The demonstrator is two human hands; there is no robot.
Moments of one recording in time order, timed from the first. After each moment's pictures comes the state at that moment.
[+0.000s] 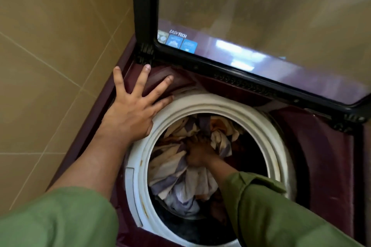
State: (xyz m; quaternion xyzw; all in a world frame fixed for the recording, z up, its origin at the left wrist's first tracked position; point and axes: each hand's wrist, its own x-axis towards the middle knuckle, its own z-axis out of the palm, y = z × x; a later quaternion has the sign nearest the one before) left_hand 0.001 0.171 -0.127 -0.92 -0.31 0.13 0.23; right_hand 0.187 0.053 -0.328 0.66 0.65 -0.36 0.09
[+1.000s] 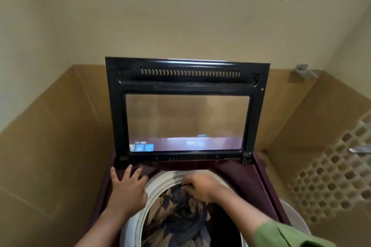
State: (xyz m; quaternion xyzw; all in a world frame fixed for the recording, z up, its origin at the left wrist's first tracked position) left_hand 0.025 0.162 -0.055 -0.95 -0.31 0.06 0.04; right_hand 0.237 0.041 -0.062 0.76 0.59 -0.25 -0.05
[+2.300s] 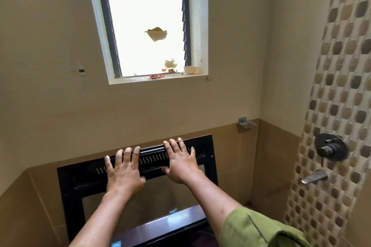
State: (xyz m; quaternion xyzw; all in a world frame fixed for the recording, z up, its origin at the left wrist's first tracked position) left_hand 0.197 0.214 0.153 -0.91 -0.37 -0.16 0.09; right_hand 0.319 0.085 0.171 0.88 0.46 0.03 -0.13
